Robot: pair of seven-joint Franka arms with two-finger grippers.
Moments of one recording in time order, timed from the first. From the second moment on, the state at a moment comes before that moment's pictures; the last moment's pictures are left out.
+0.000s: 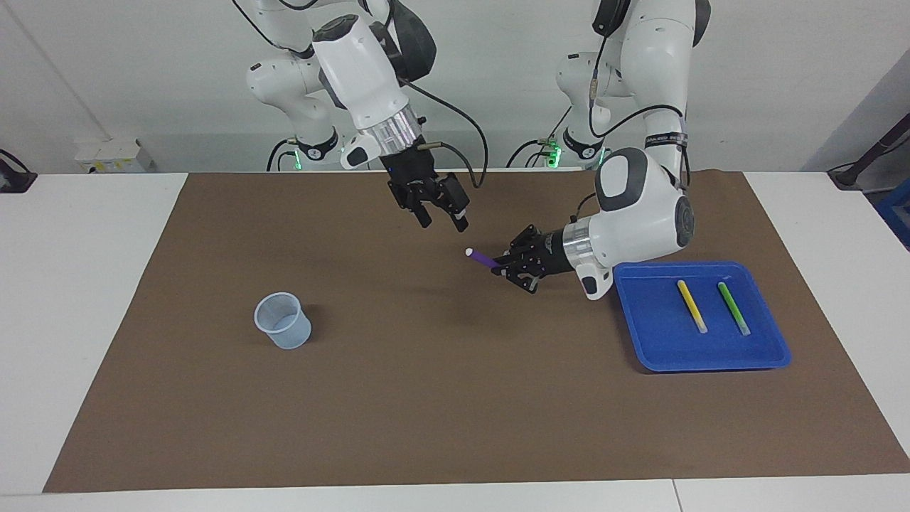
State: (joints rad) left arm -0.17 0.41 -0.21 -1.58 -0.78 1.84 -1.48; right arm 0.52 0.05 -0.02 -1.85 0.30 2.36 0.89
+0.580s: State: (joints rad) left arm -0.23 0.39 -0.24 -1.58 -0.85 1.90 -1.48; right arm 0.52 0.06 -0.03 -1.87 0.30 2.36 0.68
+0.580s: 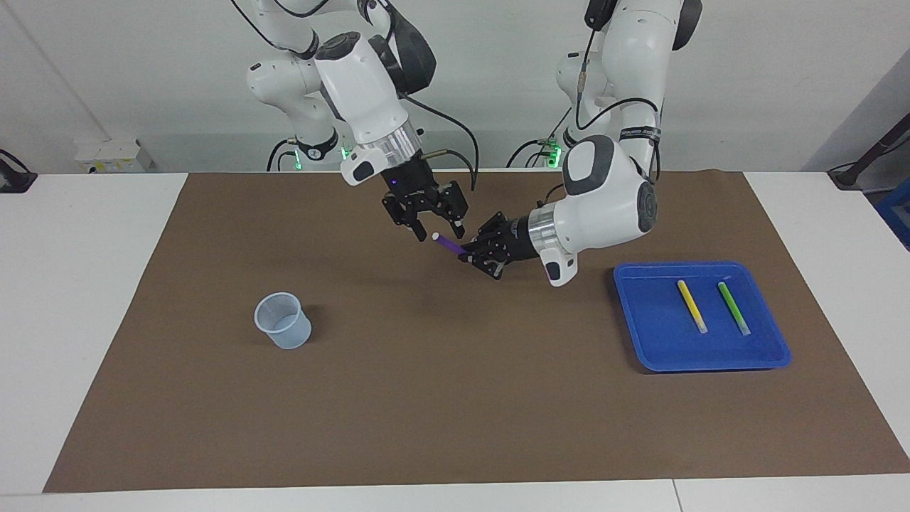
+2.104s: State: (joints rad) left arm -0.23 0.39 -0.24 -1.58 -0.88 1.90 -1.48; right arm 0.52 0.06 -0.03 -1.89 0.31 2.36 0.58
